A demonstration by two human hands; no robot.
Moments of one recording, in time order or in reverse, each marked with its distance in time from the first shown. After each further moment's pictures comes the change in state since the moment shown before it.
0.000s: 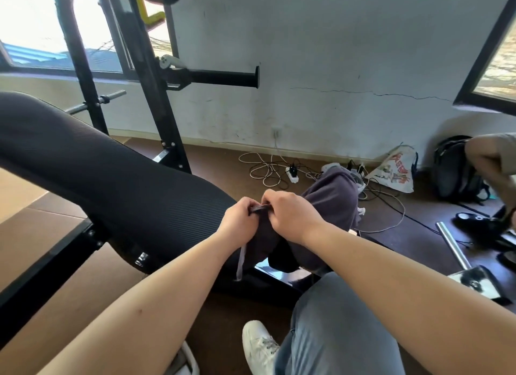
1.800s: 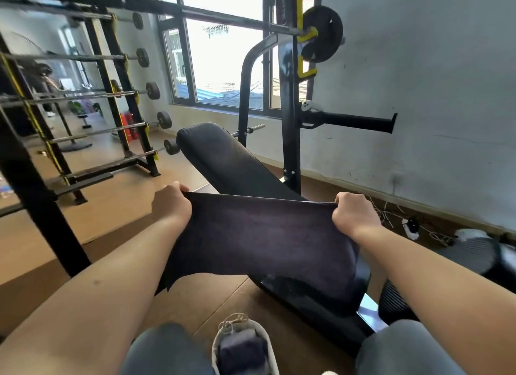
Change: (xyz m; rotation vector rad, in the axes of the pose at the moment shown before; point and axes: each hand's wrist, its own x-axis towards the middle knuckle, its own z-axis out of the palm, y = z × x) left_hand -0.147 -0.122 -0.327 0.392 0.950 -0.473; right_hand 0.088 -0.141 0.001 0.032 0.081 0.146
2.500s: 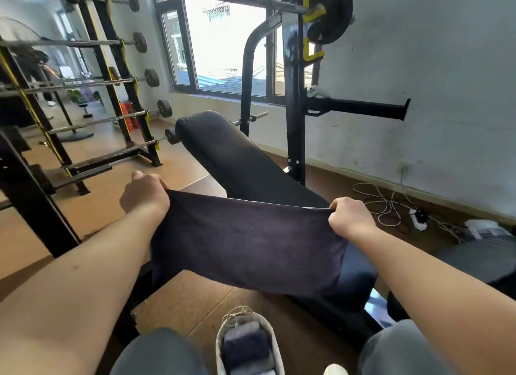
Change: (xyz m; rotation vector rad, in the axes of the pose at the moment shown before) left_hand 0.044 -0.030 -0.011 0.399 0.013 -0.078; right_hand 0.016 -0.003 0.042 0.114 -0.158 0.074
